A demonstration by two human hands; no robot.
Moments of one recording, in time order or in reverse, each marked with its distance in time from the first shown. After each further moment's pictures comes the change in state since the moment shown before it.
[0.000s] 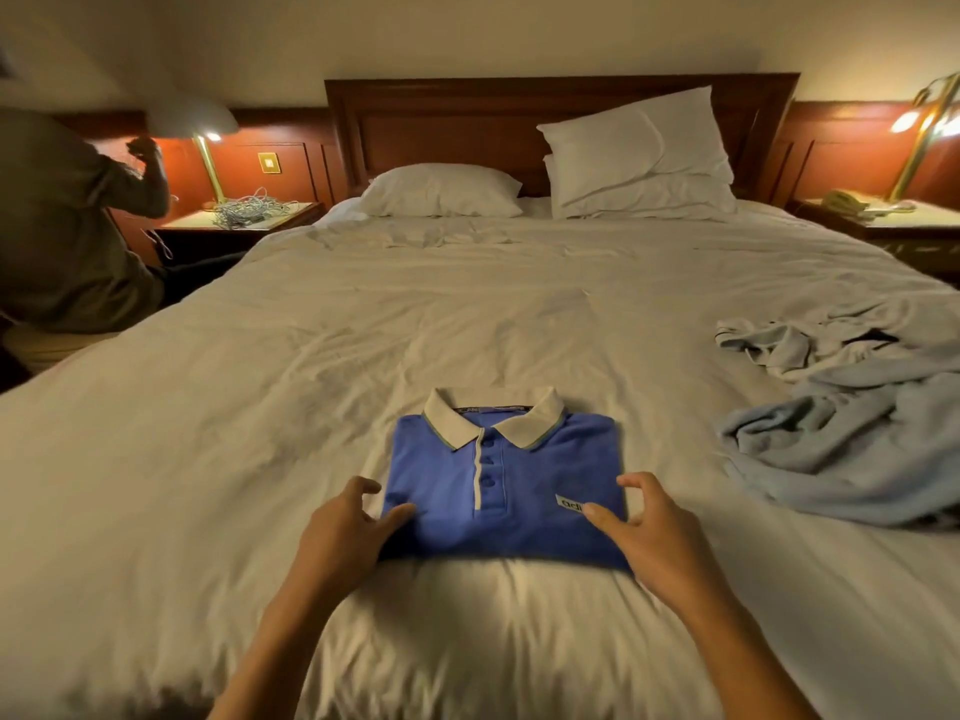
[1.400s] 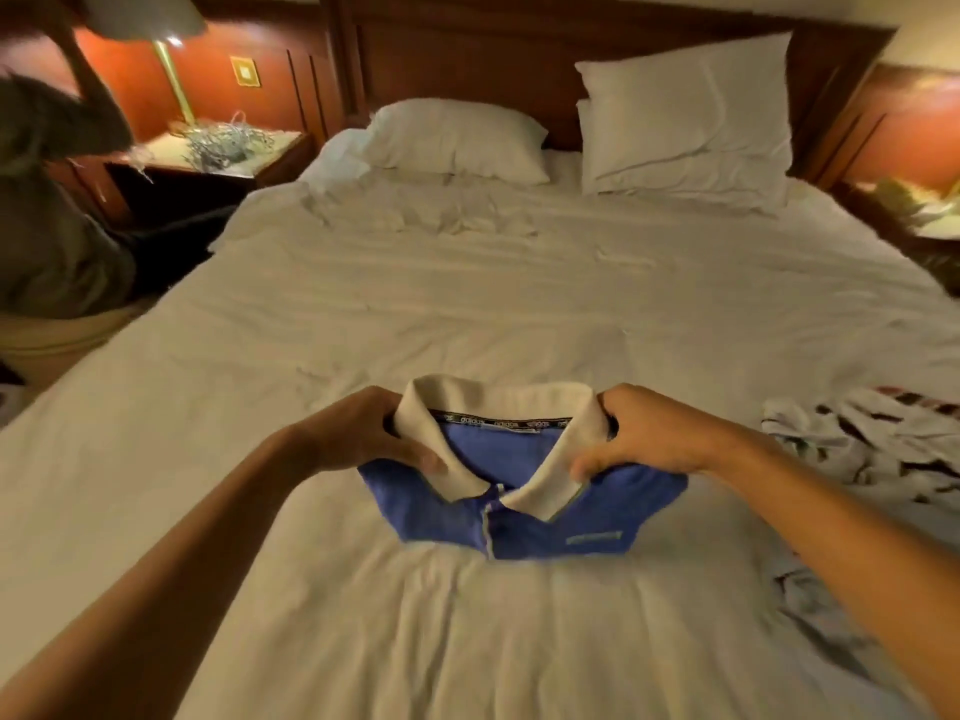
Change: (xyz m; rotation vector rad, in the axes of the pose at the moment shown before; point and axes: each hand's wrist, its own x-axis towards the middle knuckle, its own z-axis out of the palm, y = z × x) left_hand 0.224 0.144 -0.167 0.019 -0.586 0.270; right_hand 0.221 -0.250 -0.076 -0.296 -0.648 -0.281
